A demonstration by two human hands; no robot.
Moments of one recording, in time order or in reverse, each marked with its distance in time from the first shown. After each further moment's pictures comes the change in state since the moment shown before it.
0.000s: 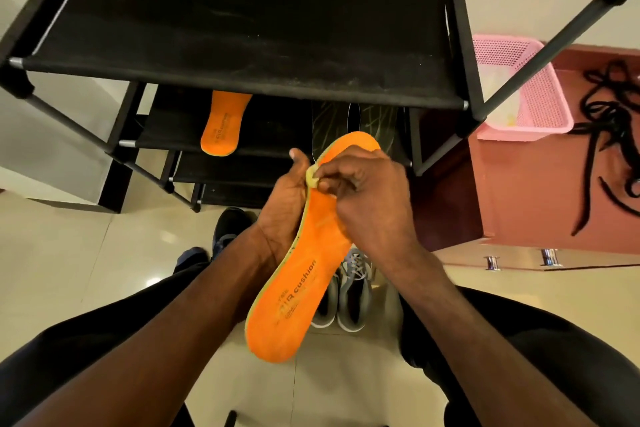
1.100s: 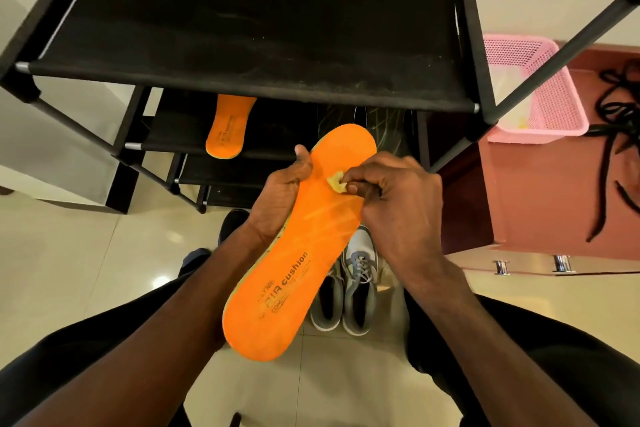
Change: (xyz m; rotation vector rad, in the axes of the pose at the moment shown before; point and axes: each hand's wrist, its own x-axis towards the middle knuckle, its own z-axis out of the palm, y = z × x) left_hand -0.015 0.024 0.011 0.317 0.164 0.157; right_hand -0.004 0.021 -0.013 -0.204 0.129 -0.072
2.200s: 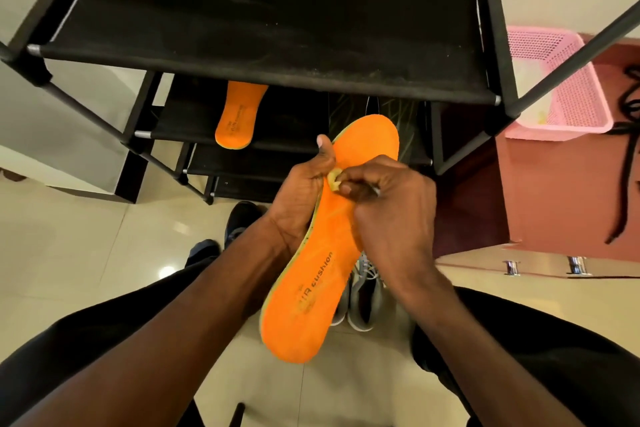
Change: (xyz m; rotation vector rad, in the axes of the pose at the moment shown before) left_hand -0.002 -0.012 0.011 -0.108 -0.070 -0.145; right_hand -0.010 -0.025 0.008 0.233 -0.019 0.241
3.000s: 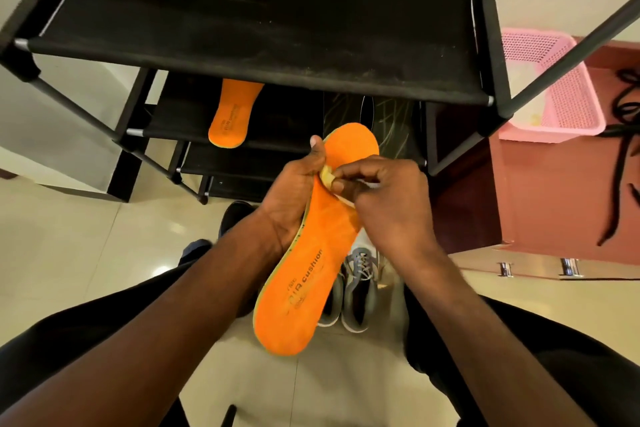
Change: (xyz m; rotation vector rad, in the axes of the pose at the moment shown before) left_hand 0.015 0.000 -0.012 0.039 0.026 0.033; right_hand 0.014 0.002 -0.007 0.082 -0.172 0.142
